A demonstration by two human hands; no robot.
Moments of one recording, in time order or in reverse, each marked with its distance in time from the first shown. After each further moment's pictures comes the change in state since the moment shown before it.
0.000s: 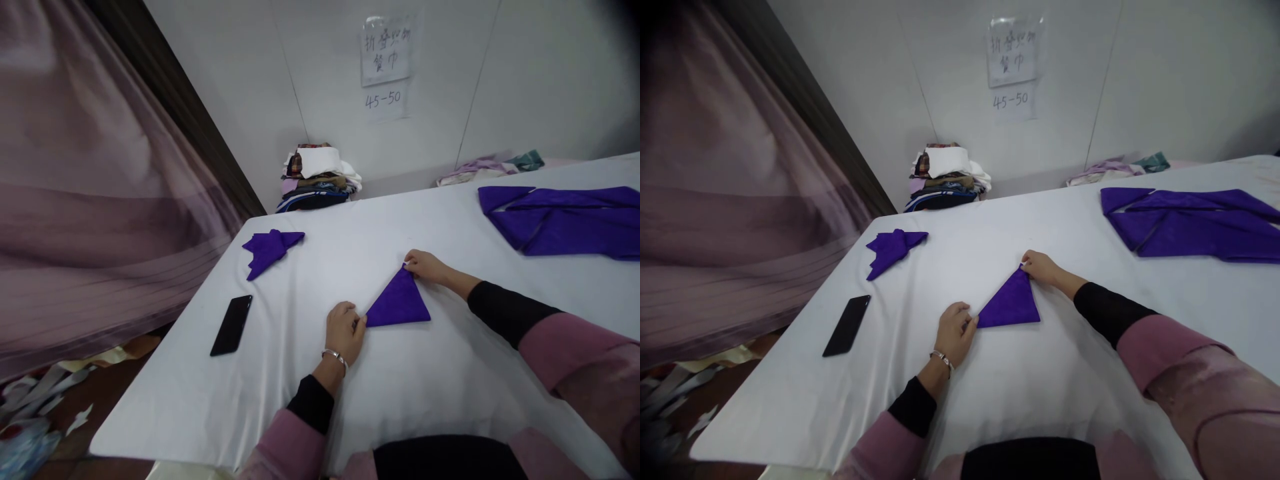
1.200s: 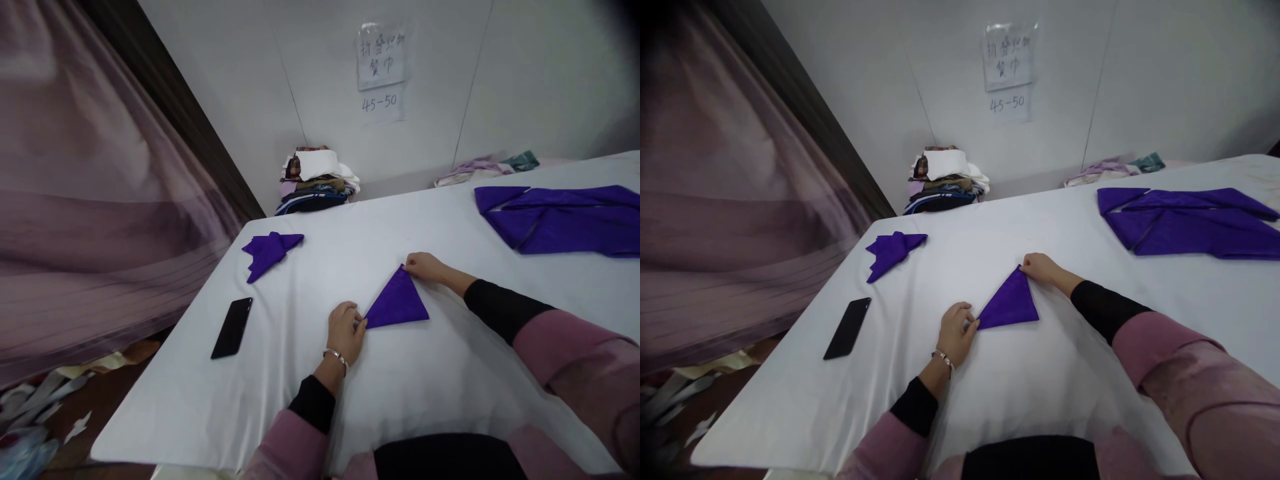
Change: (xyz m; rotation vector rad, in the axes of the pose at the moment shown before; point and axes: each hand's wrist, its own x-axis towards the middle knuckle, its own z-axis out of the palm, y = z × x) left_hand 0.000 -0.001 0.001 -0.034 -0.028 -0.005; right_hand -0.003 -0.011 -0.007 -0.274 -0.045 -0.005
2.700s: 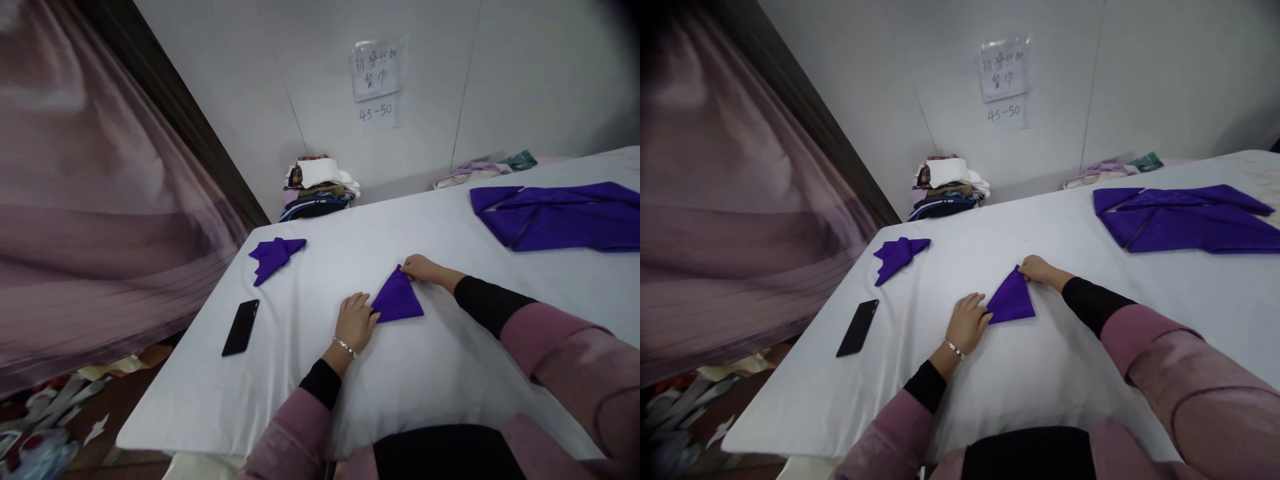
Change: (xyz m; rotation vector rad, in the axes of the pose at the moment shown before) left_hand 0.017 0.024 -0.002 0.288 -0.181 0.264; right_hand -0.011 -0.015 0.000 0.132 -0.117 0.150
